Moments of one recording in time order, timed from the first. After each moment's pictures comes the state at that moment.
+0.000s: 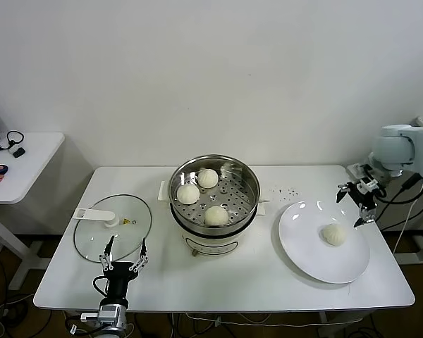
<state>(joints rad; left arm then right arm) 1.55 -1.61 -0.65 -1.76 0.22 -0.30 0.02 1.01 0.72 -2.19 1.37 0.51 0.01 -0.90</state>
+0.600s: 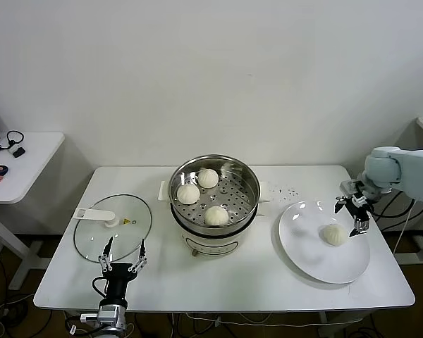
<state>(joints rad) 1.55 -1.61 -0.66 -1.74 0.22 -0.30 0.02 0.72 0.69 -1.95 1.22 0.39 -0.01 -0.89</state>
